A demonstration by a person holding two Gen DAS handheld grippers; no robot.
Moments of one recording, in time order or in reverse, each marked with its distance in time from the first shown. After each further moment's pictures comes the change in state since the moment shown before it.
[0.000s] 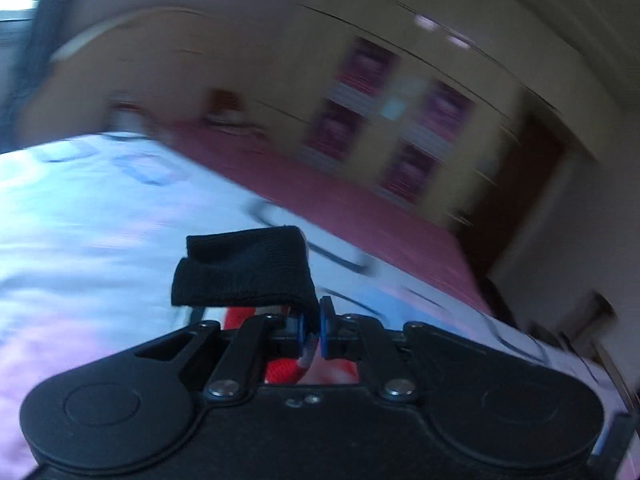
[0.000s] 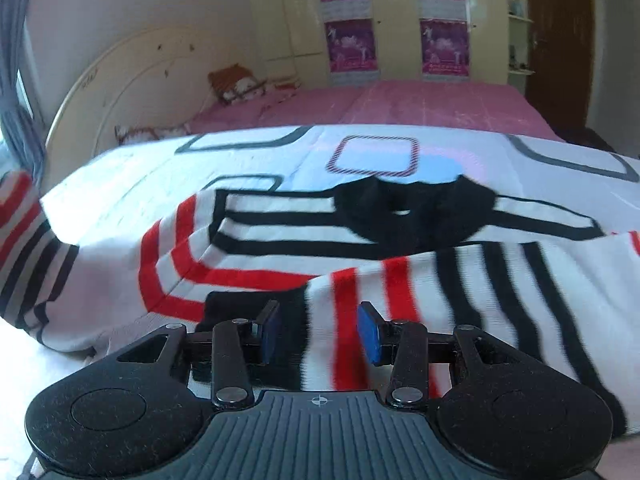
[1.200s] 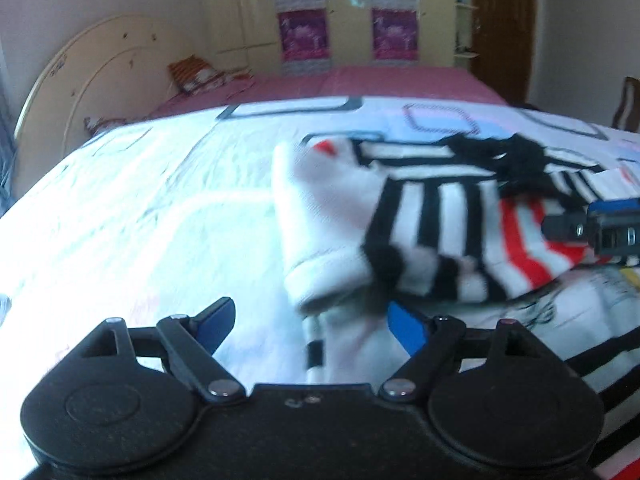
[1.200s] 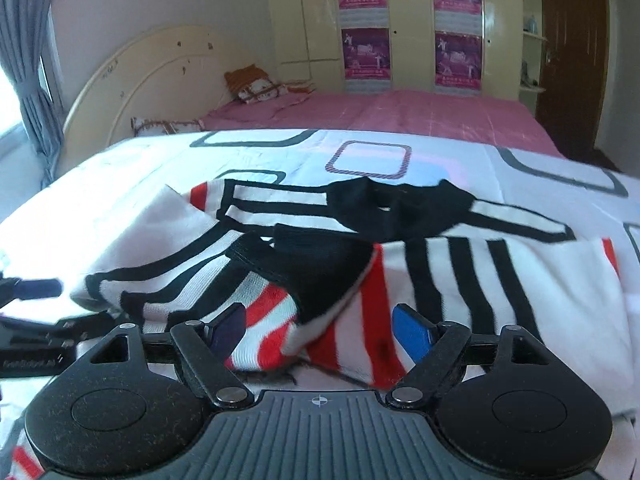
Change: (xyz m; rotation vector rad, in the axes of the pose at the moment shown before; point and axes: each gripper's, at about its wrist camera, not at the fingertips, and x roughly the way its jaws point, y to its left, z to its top) left arm 0.056 -0.047 -0.108 0.456 0.271 0.273; right arm -0.019 0.006 -0.013 -0.101 0.000 0.004
